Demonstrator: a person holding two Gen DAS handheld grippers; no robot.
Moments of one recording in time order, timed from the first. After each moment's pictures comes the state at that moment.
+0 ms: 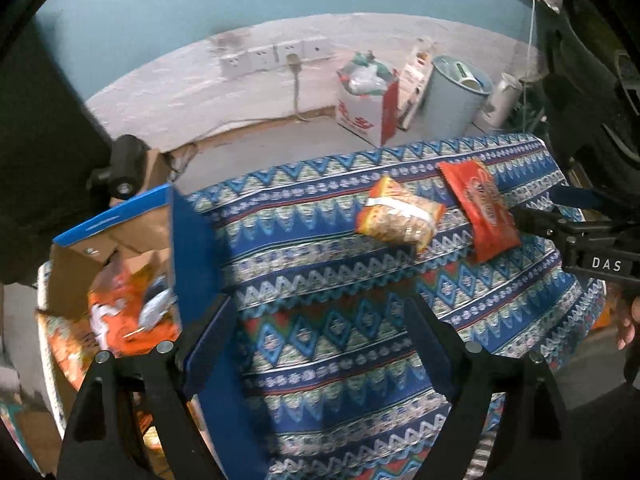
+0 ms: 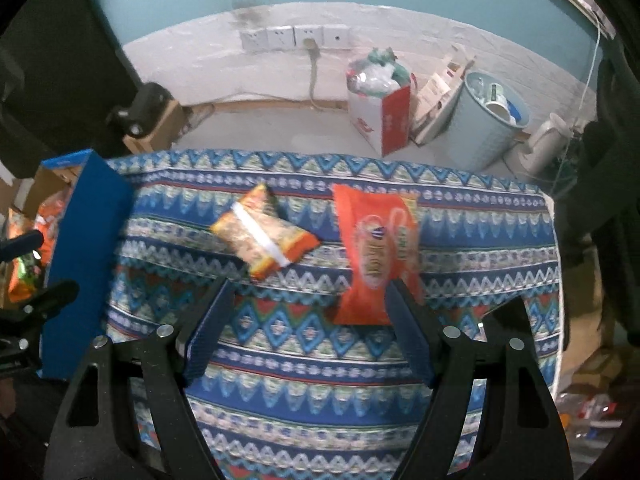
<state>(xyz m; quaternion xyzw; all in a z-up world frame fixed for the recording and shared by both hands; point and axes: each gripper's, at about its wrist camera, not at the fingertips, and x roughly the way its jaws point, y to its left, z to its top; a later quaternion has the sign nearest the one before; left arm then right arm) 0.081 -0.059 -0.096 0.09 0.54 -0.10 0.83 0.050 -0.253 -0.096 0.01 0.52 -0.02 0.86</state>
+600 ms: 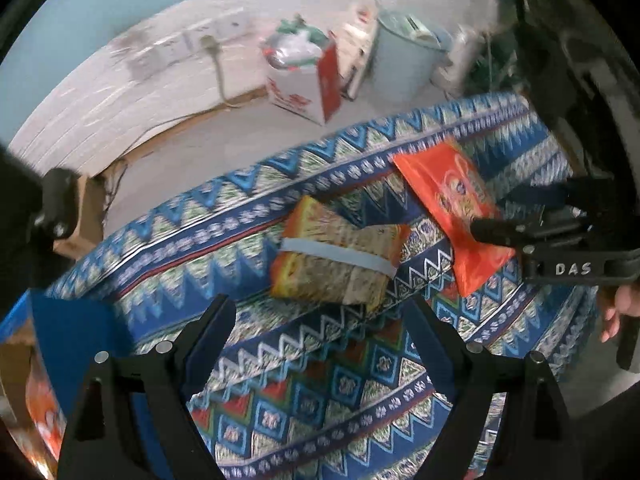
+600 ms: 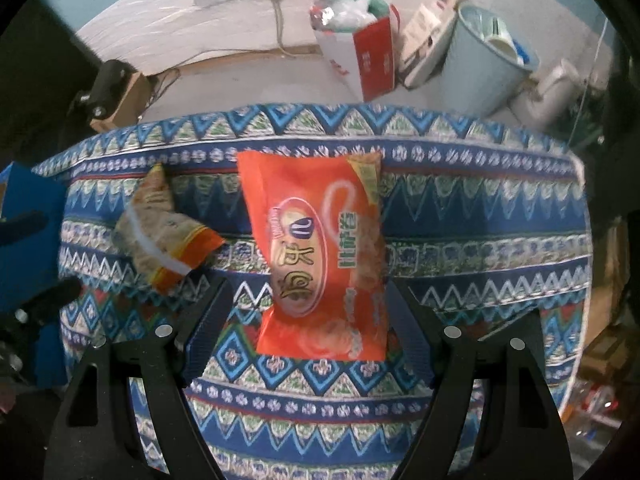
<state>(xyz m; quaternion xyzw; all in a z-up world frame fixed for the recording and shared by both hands) 0.159 -0.149 -0.169 0.14 0.58 -0.18 0.78 0.104 -0.329 -0.177 0.08 0.59 -0.02 0.80</state>
